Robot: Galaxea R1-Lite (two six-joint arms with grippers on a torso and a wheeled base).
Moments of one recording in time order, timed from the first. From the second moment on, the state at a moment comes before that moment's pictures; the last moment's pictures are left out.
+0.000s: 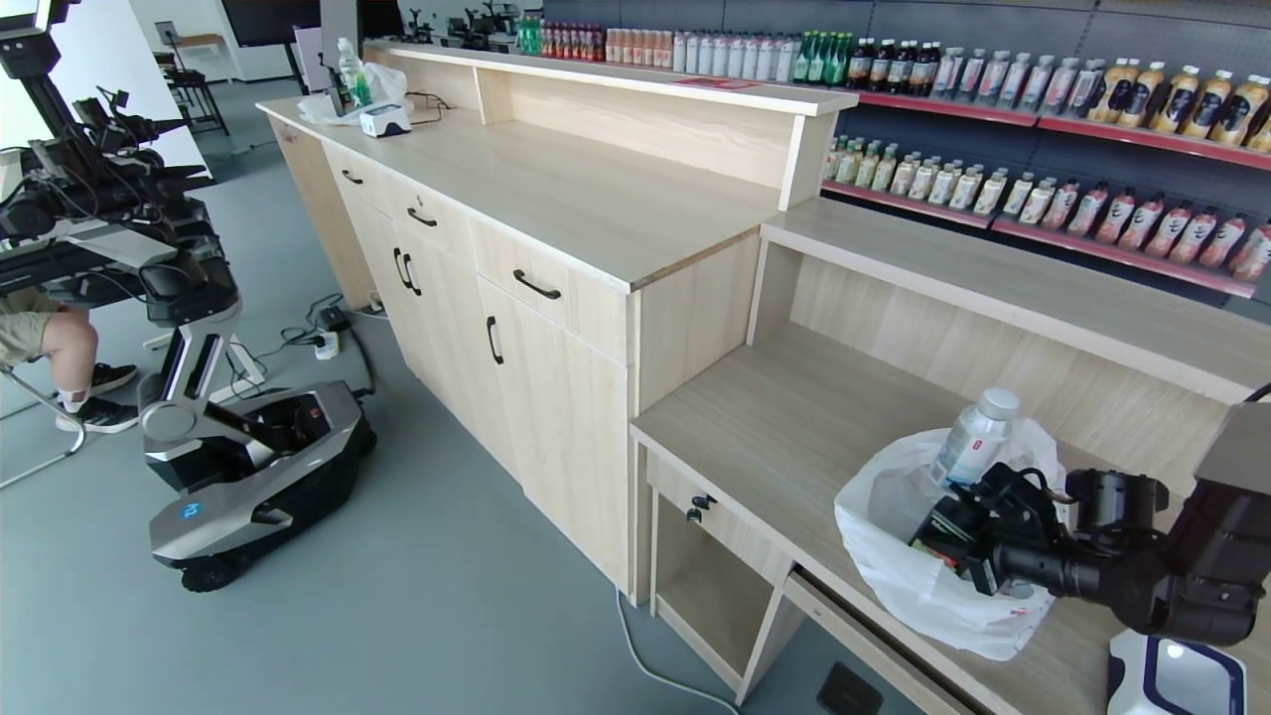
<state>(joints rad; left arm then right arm) 0.00 0.00 0.00 0.00 -0.02 0.00 -0.24 2.39 -0.70 -1.06 0.65 -0.66</state>
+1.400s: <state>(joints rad) 0.00 0.00 0.00 0.00 -0.02 0.00 -0.28 1.50 -0.45 -0.64 0.39 -0.59</state>
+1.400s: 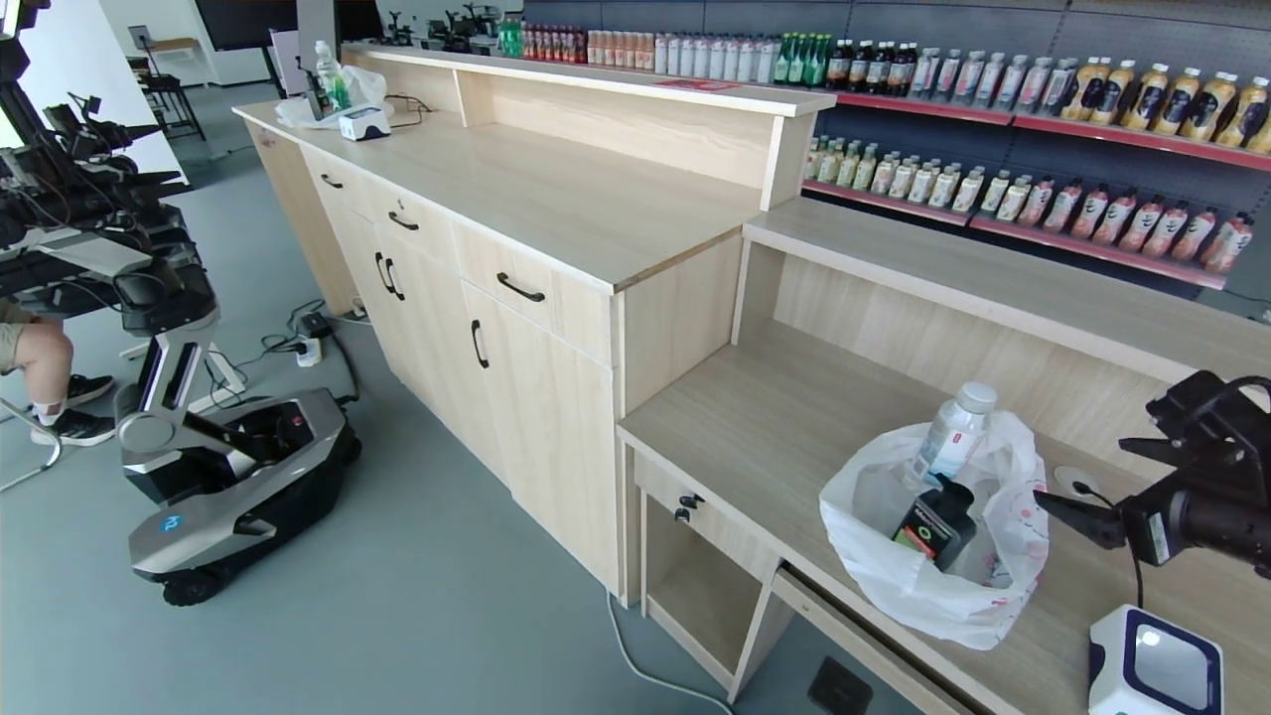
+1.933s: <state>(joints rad) 0.00 0.00 0.00 0.00 -0.02 0.00 -0.31 1.20 -0.44 -0.55 0.19 -0.36</state>
